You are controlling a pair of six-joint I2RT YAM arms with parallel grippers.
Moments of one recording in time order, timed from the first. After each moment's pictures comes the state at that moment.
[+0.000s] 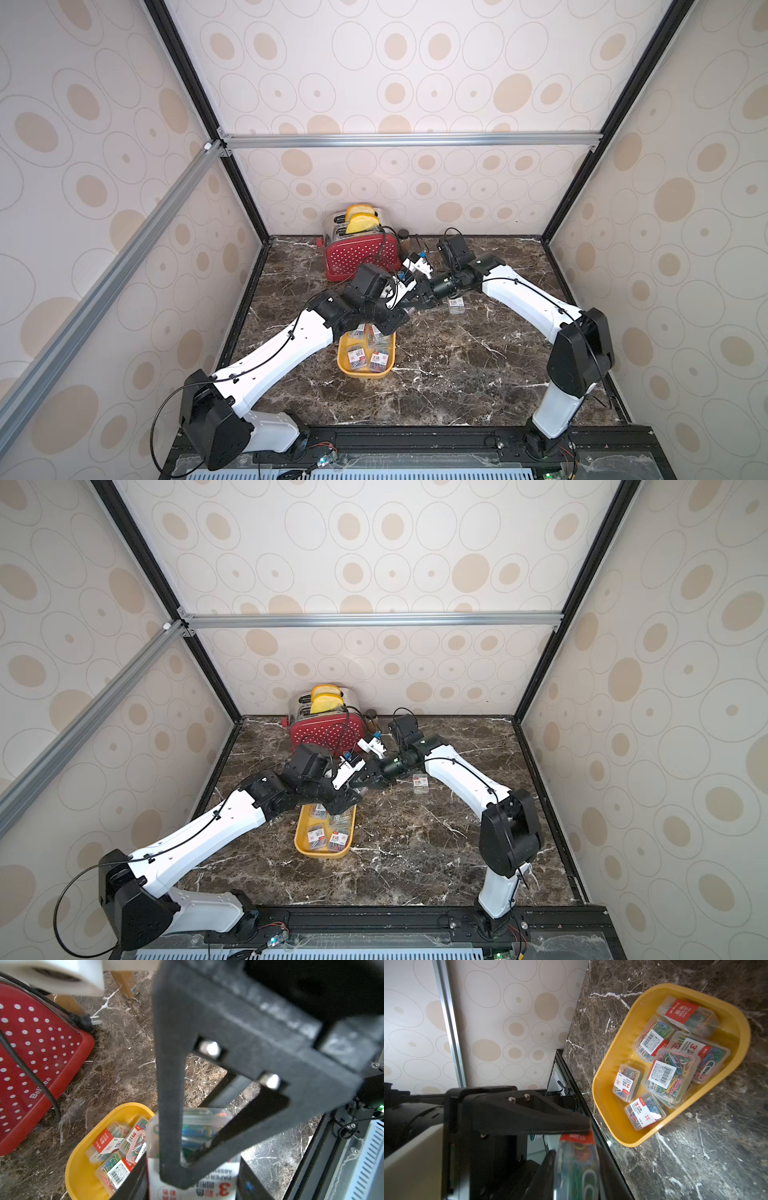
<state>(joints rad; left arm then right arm) -0.72 1.33 1.21 -0.69 0.14 0.09 0.64 1.77 1.53 -0.75 -1.02 0.38</state>
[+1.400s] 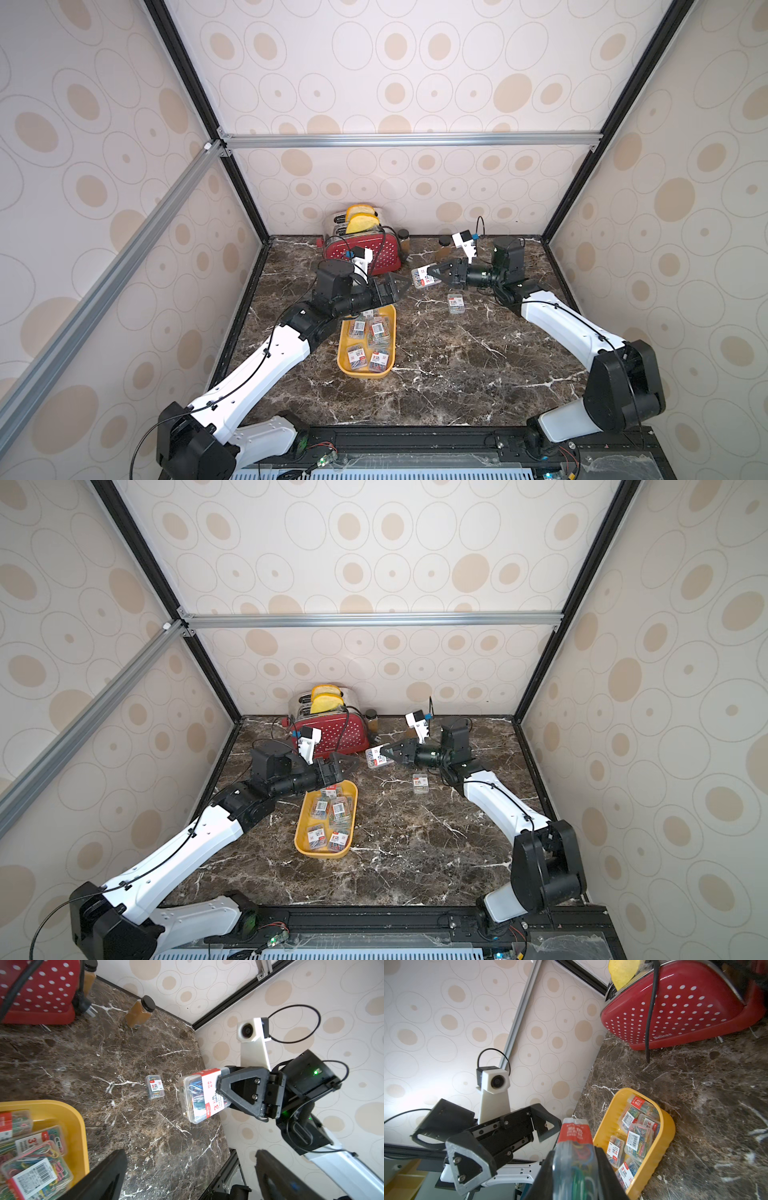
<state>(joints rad) -0.56 1.18 1.02 -0.20 0.35 -0.84 0.41 1.49 1.08 0.16 -0.95 0.86</state>
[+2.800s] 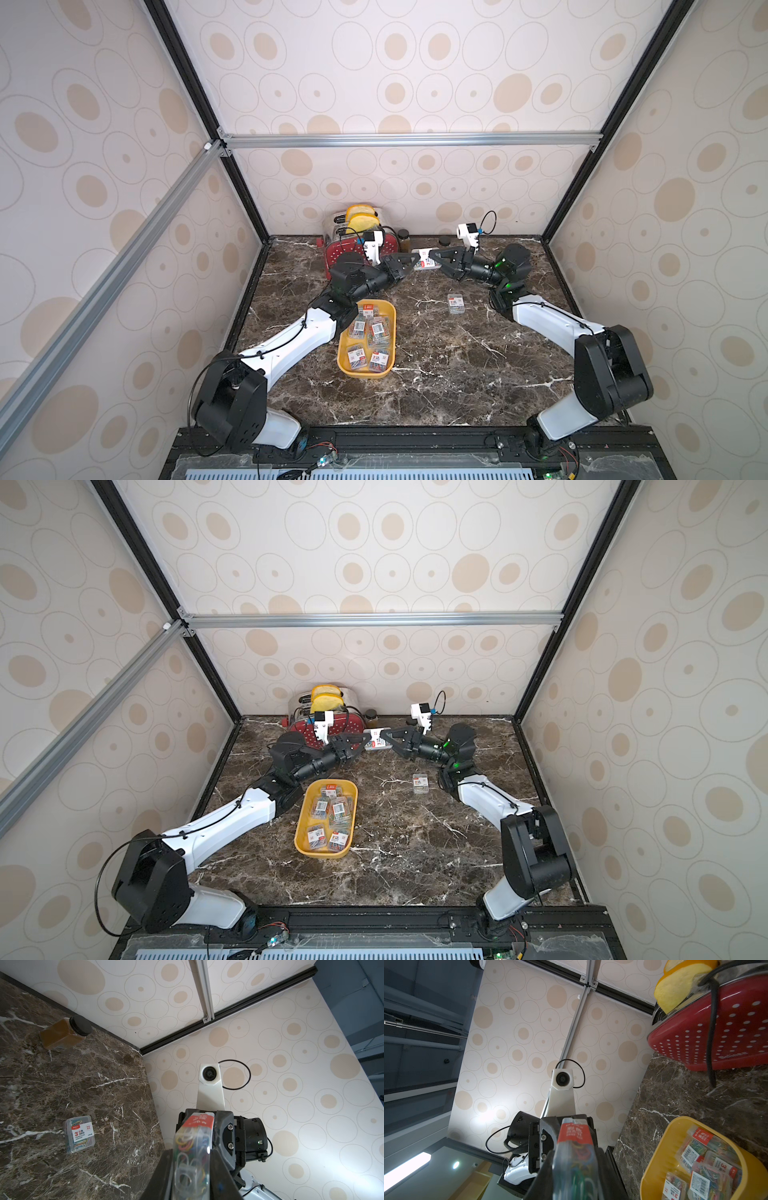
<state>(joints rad) -0.56 1.43 1.00 0.42 0.44 -1.15 0.41 1.58 1.00 0.81 -1.00 1.38</state>
